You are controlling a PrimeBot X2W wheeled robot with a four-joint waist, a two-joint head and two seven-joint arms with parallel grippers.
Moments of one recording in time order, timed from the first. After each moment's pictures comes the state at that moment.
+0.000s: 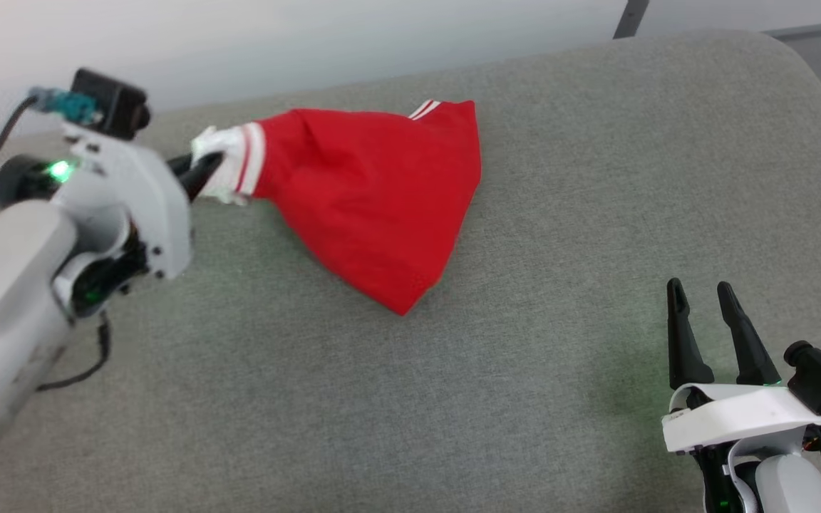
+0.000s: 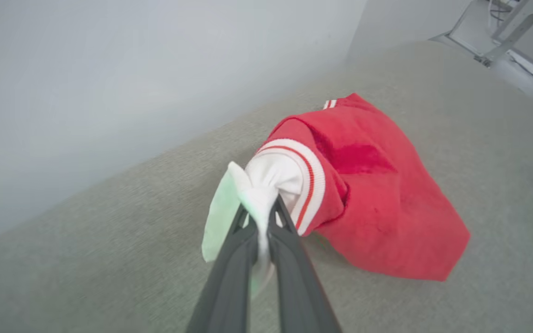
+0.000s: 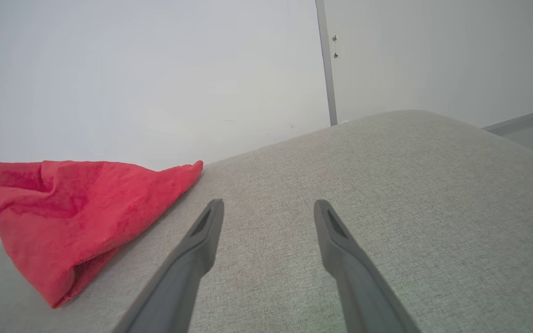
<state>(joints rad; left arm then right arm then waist) -1.12 0.72 -1.12 0.58 -1.19 -0.12 0.14 -0.22 -0.05 0.01 0.27 0.37 0.13 -0.26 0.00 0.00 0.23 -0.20</state>
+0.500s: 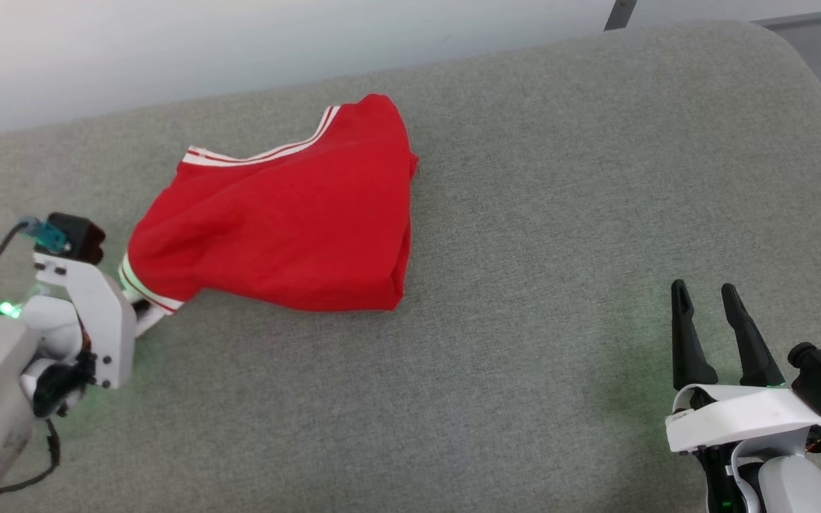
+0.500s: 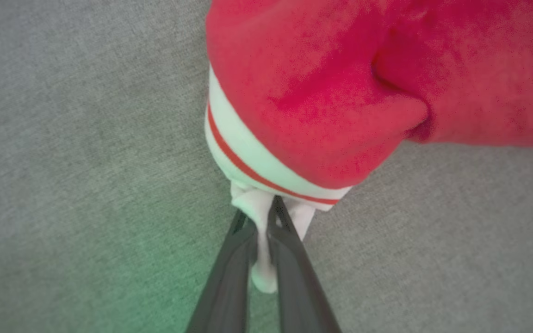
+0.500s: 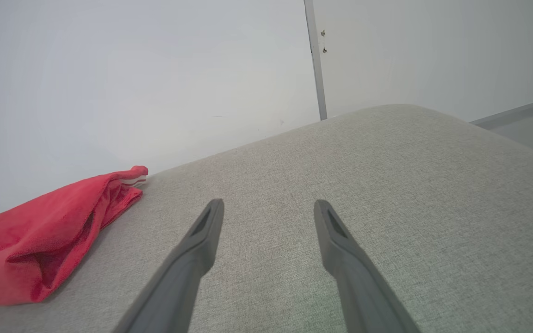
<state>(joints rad) -0.93 0.77 -1.20 0.78 -1.23 -0.09 0.25 -0.22 -0.05 0.00 0.27 0.37 0.13 -0.26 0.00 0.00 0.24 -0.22</state>
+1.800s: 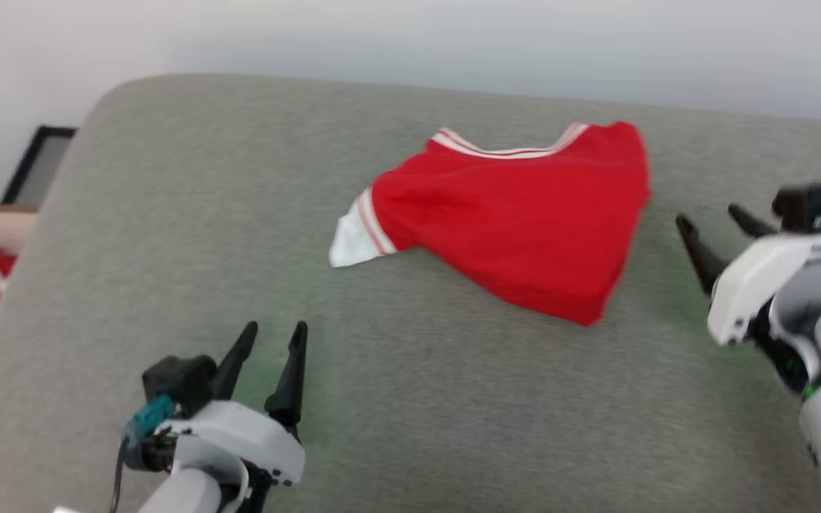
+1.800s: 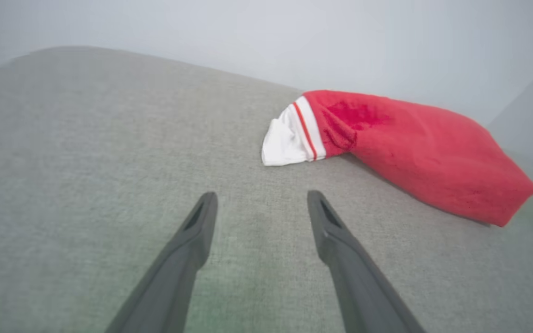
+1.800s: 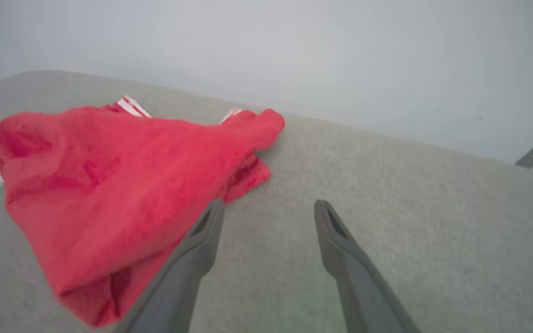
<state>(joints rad) -0.30 0.38 -0.51 0.33 -0.77 0.11 -0.26 -0.61 -0.33 0.24 0.55 0.40 0.13 0.16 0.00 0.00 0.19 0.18</state>
